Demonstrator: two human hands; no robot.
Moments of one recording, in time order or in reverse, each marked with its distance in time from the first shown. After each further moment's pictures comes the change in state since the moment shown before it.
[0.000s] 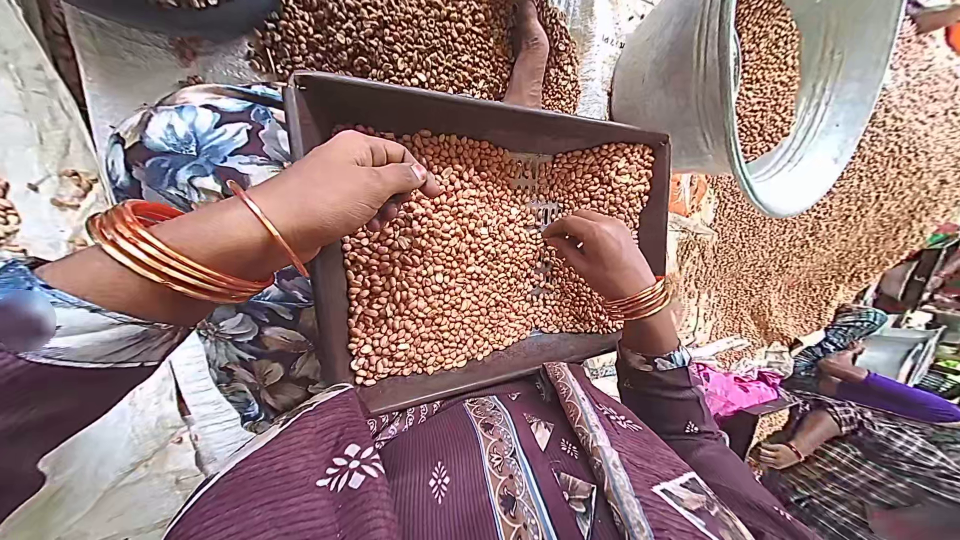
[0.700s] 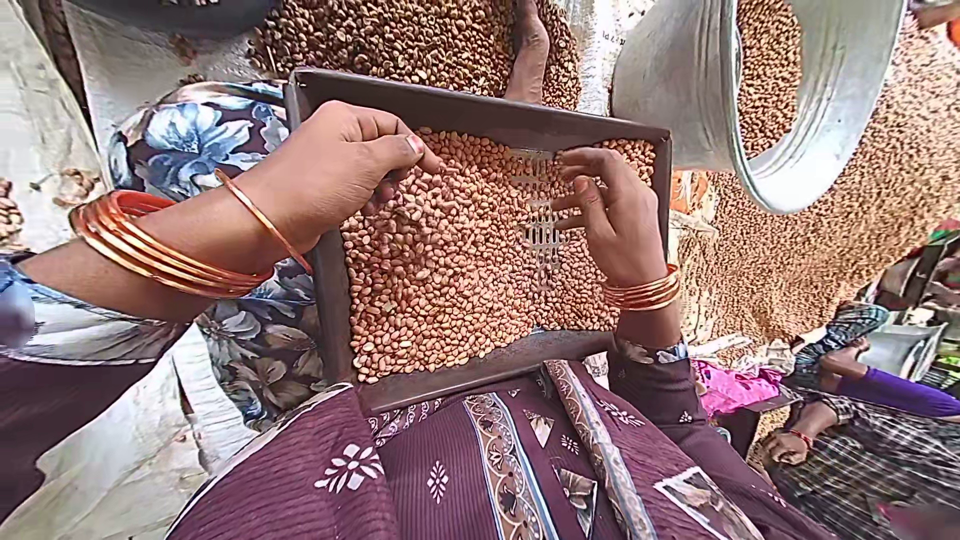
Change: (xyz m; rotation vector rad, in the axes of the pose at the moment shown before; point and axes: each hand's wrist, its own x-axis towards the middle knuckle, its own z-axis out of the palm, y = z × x) left_hand -0.004 0.005 -0.004 -0.053 0.064 0.113; right_hand 0.021 -0.030 -0.019 0.361 0.196 0.077
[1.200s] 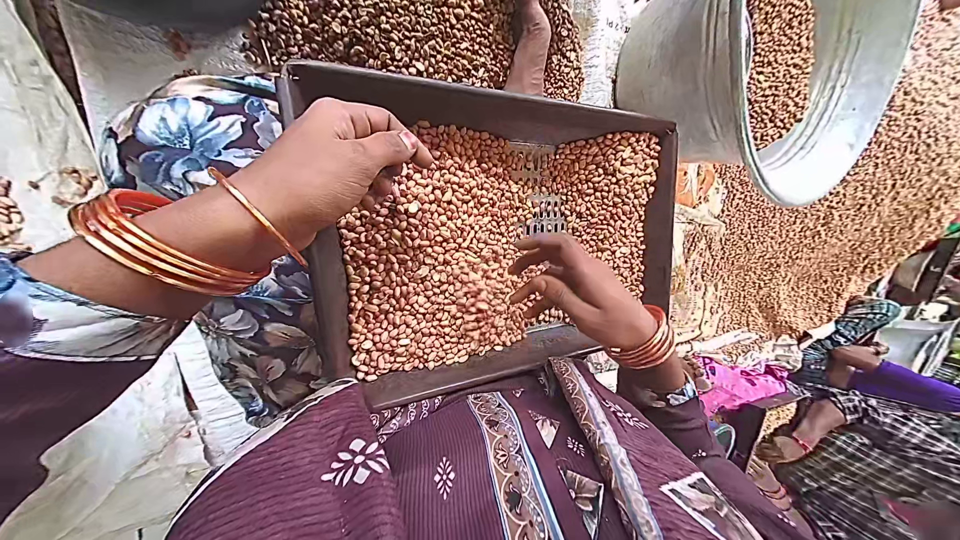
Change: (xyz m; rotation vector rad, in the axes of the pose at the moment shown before) left_hand 0.003 -0.005 0.002 0.023 0.031 -0.010; right_hand -0.057 -0.009 0.015 0.390 -0.425 -0.022
